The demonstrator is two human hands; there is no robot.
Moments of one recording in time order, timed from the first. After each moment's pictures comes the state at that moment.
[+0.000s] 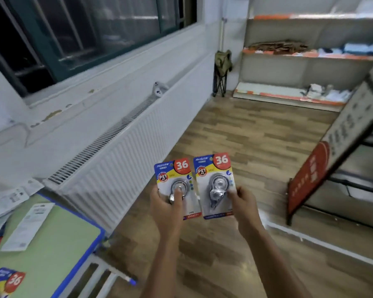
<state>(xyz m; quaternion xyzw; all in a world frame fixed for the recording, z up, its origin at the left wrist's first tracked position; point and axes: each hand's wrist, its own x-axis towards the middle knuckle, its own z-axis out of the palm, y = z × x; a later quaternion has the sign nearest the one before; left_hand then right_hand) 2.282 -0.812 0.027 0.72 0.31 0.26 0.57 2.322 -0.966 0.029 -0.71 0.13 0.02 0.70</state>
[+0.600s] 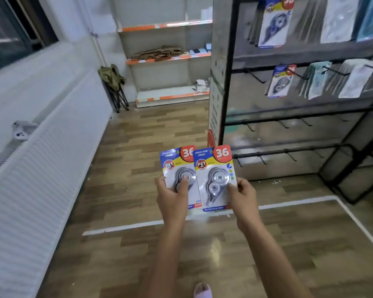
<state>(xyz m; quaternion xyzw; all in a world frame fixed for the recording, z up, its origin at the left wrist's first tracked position) 2.381 -1.129 0.035 0.77 0.09 0.06 0.63 2.326 -1.267 0.037 -0.64 0.30 -0.20 0.68</state>
